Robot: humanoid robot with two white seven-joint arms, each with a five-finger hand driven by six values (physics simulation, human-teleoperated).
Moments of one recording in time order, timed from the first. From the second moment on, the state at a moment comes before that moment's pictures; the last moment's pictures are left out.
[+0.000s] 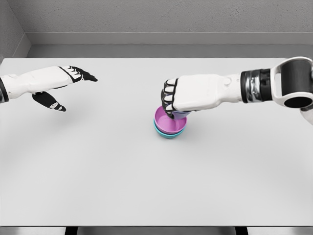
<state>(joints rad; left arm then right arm) -0.62 0.81 -0.48 -1.36 -0.22 -0.61 -0.61 -0.96 -0.74 0.90 -1.74 0.41 -0.61 0.61</state>
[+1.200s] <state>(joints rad) -0.62 0.81 -0.48 -1.36 -0.22 -0.61 -0.61 -0.95 -0.70 0.95 -1.73 0.42 -0.61 0.61</state>
